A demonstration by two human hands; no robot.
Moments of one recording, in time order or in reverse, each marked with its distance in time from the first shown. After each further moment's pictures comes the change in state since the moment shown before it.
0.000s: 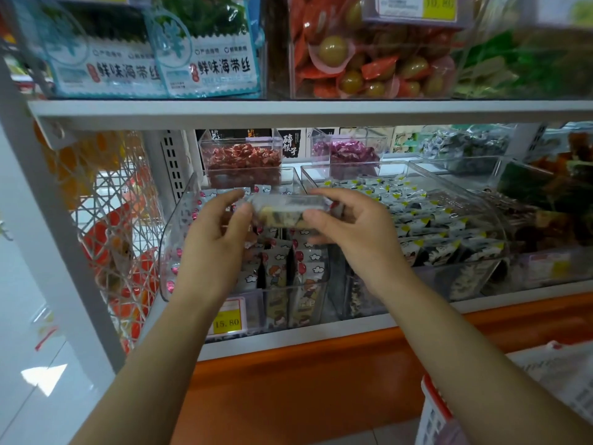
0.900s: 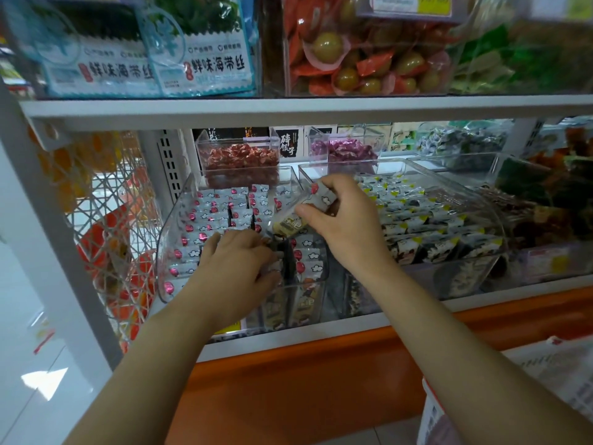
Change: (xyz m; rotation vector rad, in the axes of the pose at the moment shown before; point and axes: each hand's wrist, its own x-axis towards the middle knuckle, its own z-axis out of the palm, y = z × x) left_hand 0.002 -0.023 0.001 1.003 -0.454 0.340; right_hand 0.017 0.007 0.010 -0.376 0.119 -0.137
